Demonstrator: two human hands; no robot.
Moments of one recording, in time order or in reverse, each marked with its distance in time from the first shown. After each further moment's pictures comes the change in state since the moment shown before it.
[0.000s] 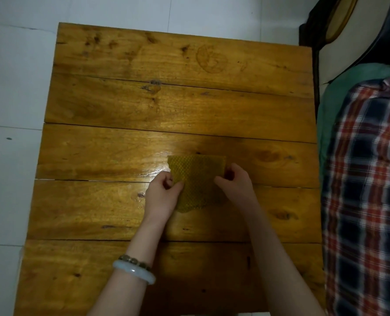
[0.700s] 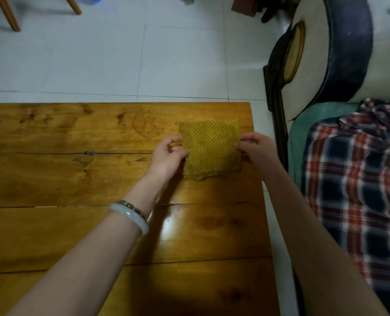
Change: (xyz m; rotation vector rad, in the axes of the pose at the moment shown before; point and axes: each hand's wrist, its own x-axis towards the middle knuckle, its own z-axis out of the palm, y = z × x) left_hand 0.121 0.209 0.147 -0.289 -0.146 0.164; right_hand 0.179 -0.045 -0.229 0.244 0.185 -0.141
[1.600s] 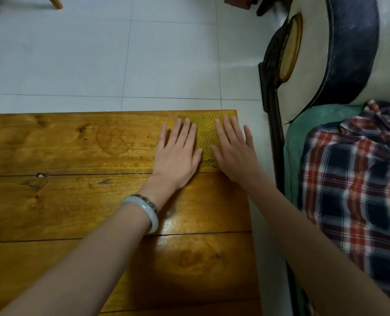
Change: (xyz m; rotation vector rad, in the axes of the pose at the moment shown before) left_hand 0.077 -0.017 0.076 1.466 0.014 0.706; right_hand 0.094 0.052 0.003 -1.175 0.066 -0.669
